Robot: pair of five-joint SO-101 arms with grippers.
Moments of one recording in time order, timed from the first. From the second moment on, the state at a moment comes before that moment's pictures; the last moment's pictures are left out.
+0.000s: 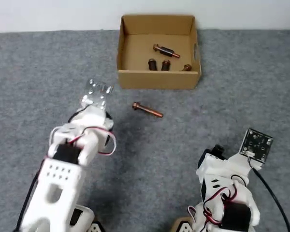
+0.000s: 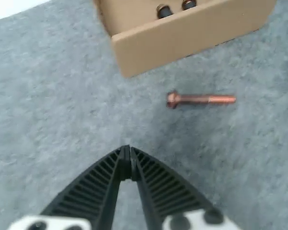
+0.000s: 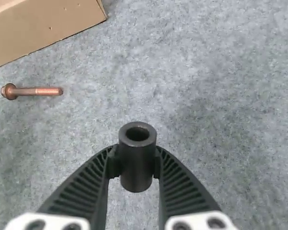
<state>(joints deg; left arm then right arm) 10.6 -40.8 55.6 42.1 0.3 4.4 -97.5 70.0 80.1 -17.9</state>
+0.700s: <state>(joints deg) 20.1 4.5 14.3 49.5 43.0 4.4 -97.9 70.0 80.1 -17.9</state>
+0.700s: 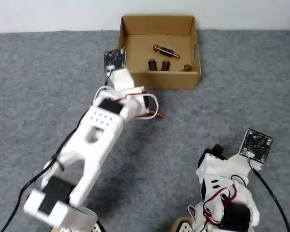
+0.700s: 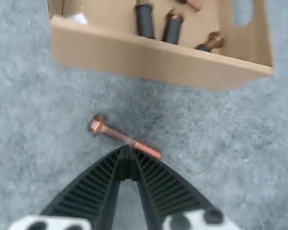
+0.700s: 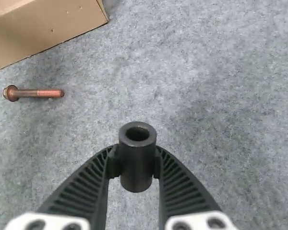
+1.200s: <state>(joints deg) 20.1 38.0 -29.0 80.0 49.5 4.4 -97.9 70.0 80.1 -17.9</state>
